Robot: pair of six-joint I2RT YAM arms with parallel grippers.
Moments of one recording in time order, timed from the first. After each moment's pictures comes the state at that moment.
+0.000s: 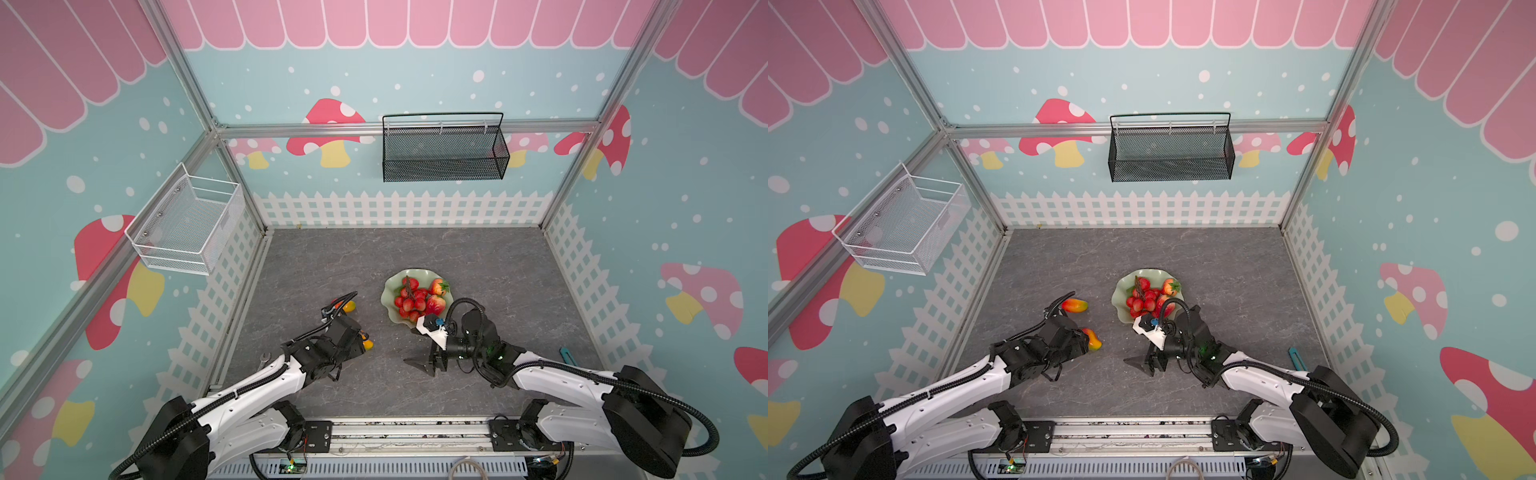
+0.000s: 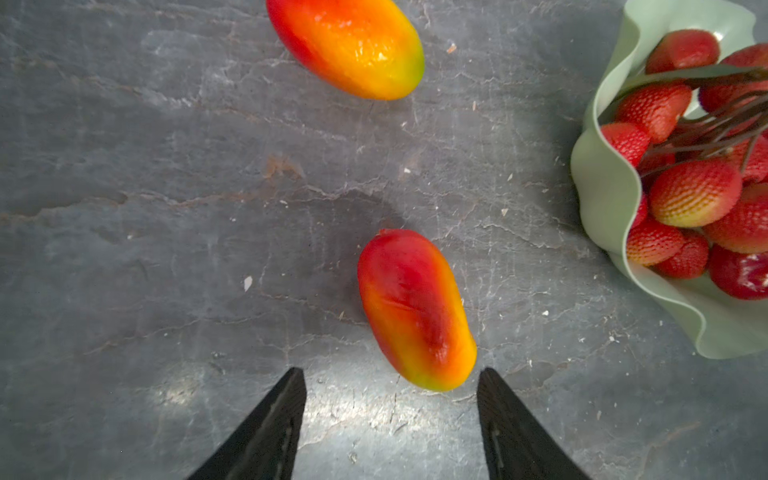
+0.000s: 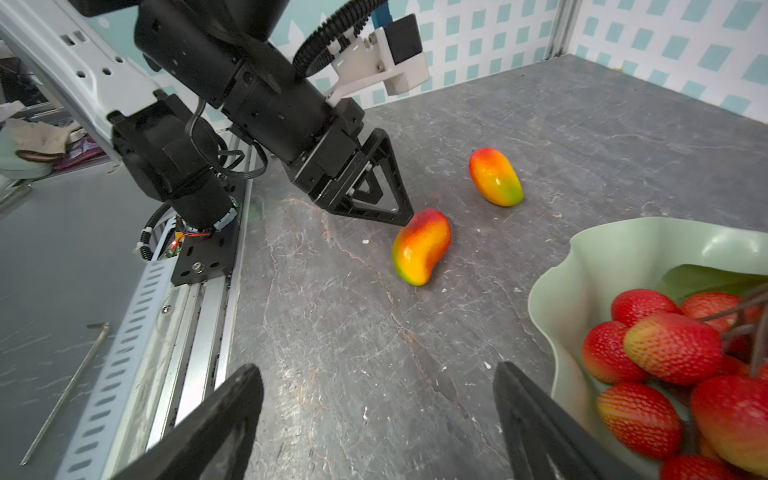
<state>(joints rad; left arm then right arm) -0.69 1.04 0.51 -0.44 -0.25 -0.97 0.76 1.20 0.42 0.39 -0.59 -0.09</state>
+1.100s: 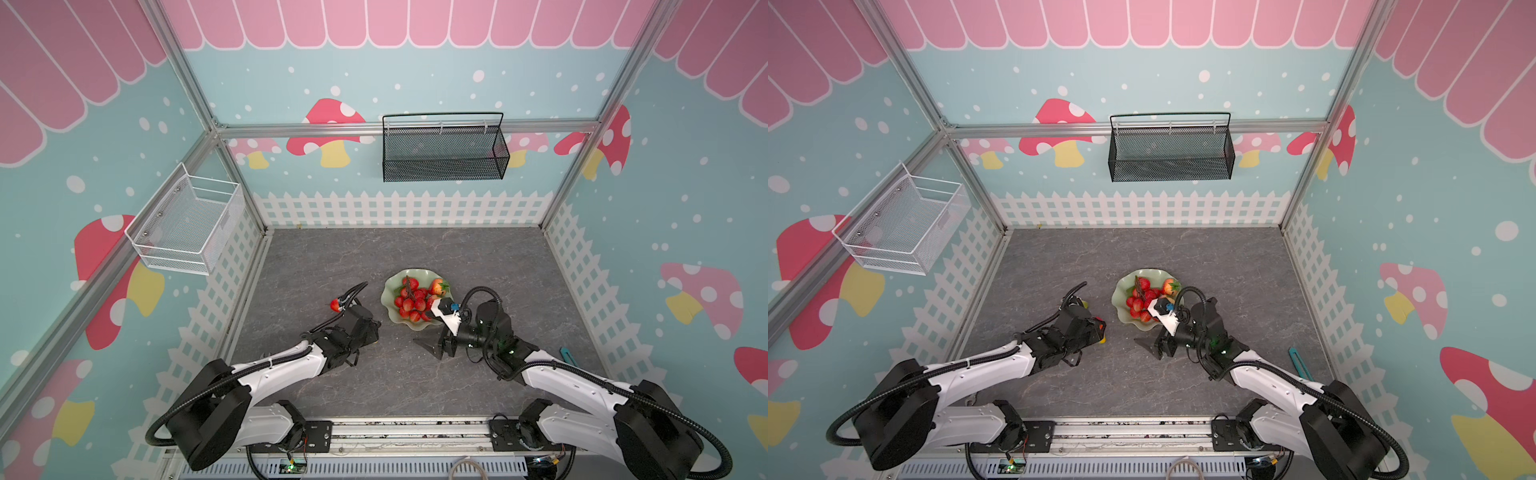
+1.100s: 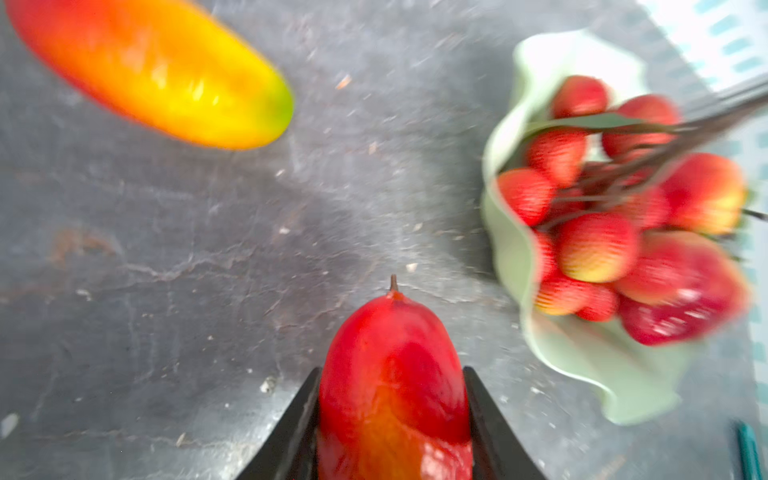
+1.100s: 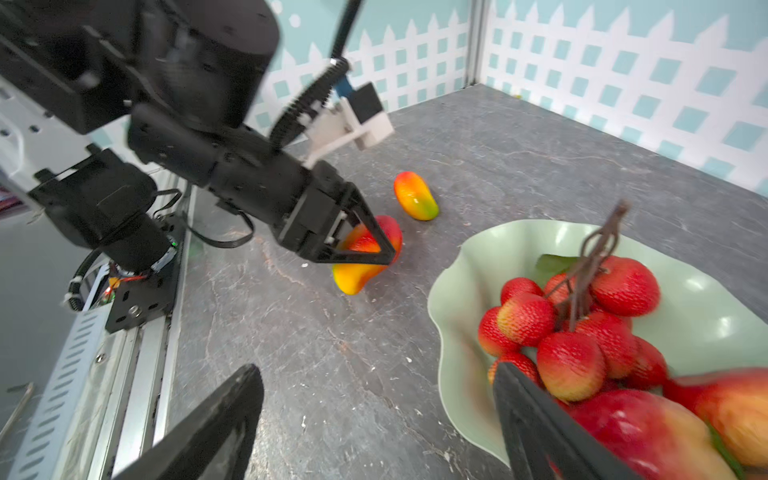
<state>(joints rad) -0.70 1.24 0.57 -0.12 -0.19 -0.93 0.61 1.13 0.44 0.36 -0.53 -0.05</state>
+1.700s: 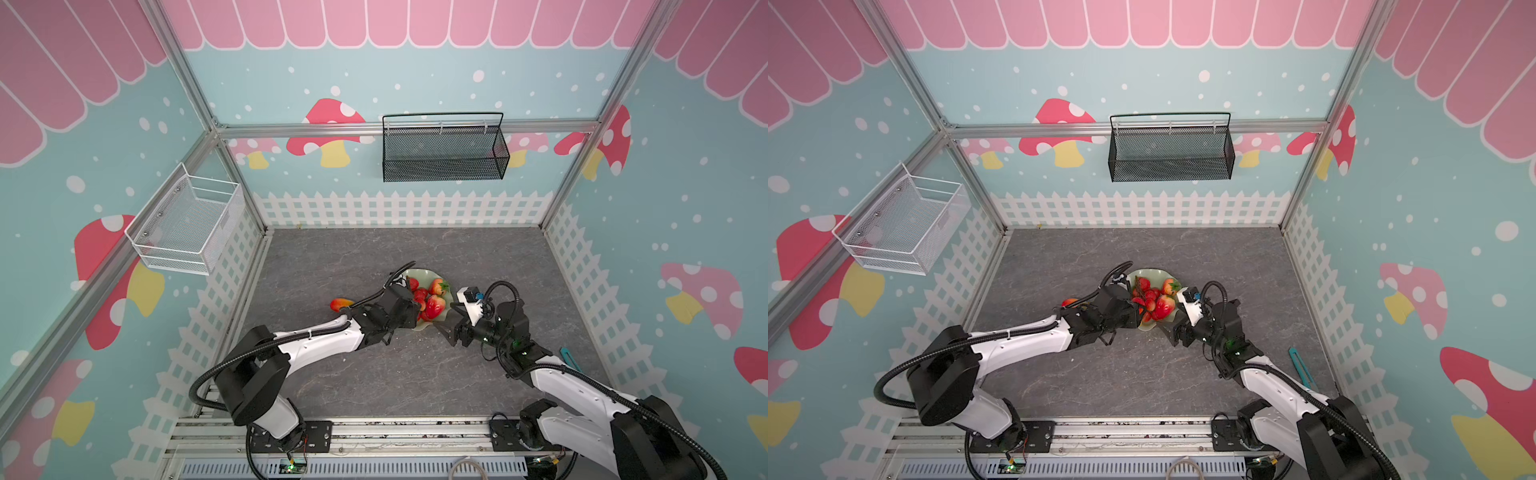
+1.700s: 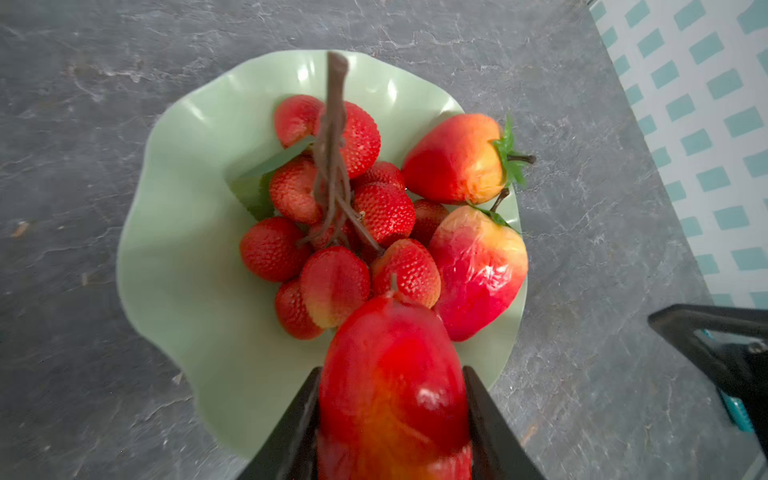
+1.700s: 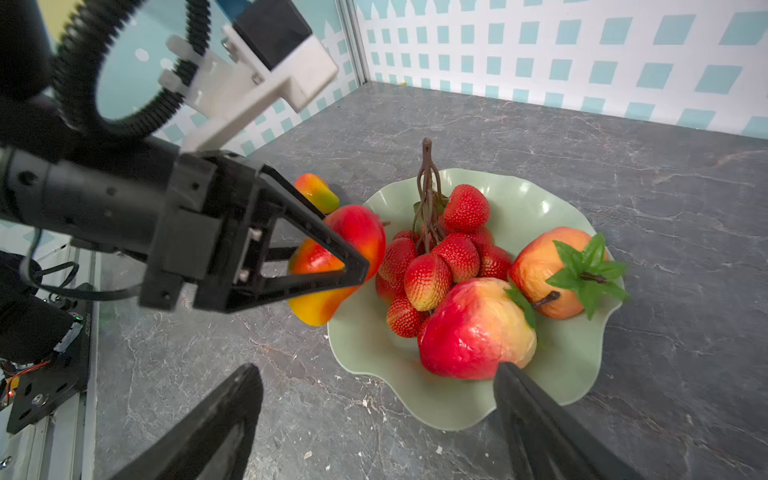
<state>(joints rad) -0.84 1.61 0.98 -0.11 -0.16 -0.67 0.42 1.06 0.35 0.40 -0.49 0.08</state>
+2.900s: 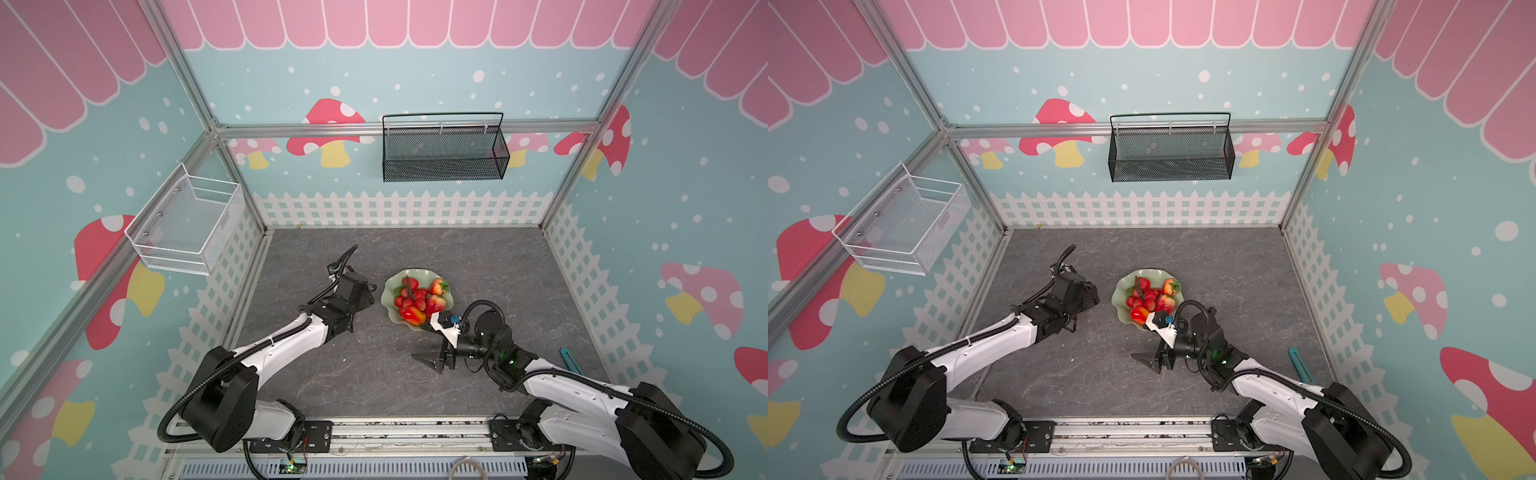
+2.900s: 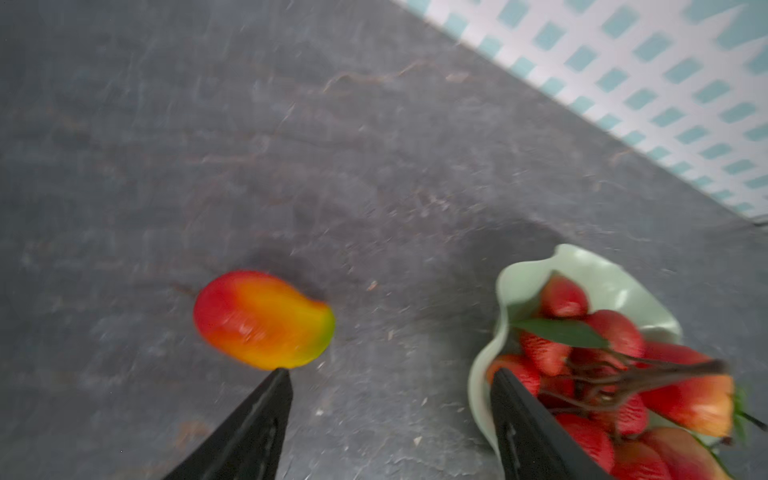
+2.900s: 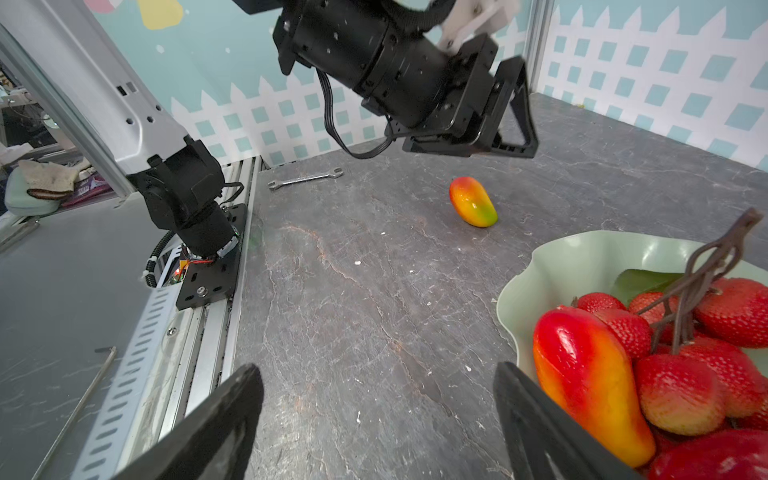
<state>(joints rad) -0.53 1.41 0.83 -0.25 -0.35 -0.87 0.69 1.10 0.35 0.46 -0.62 -0.04</state>
